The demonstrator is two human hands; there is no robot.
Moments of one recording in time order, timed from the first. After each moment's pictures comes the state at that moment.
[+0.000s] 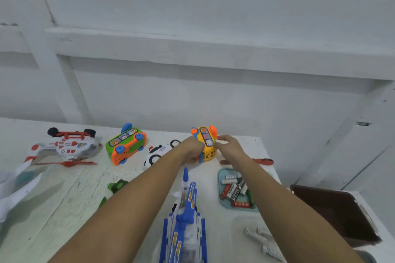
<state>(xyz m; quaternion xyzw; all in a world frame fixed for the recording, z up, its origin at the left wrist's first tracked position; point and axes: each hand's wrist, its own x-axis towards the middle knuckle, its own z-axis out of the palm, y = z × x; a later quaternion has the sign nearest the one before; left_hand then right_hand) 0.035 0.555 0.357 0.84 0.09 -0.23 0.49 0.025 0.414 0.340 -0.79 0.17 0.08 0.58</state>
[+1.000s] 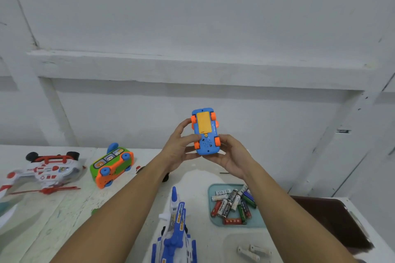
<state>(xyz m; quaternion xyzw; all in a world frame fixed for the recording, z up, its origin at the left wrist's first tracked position) 0.042 0.561 0.390 0.61 -0.07 -0.16 0.77 0.009 0.386 0.389 -0.49 0.06 0.10 0.87</state>
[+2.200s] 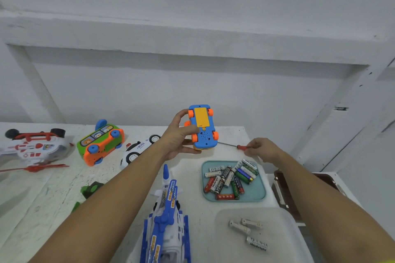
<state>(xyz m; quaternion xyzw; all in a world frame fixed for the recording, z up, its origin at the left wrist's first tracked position) 0.034 0.547 0.361 0.61 -0.02 -0.23 0.76 0.010 0.256 0.323 -0.88 0.17 0.12 0.42</state>
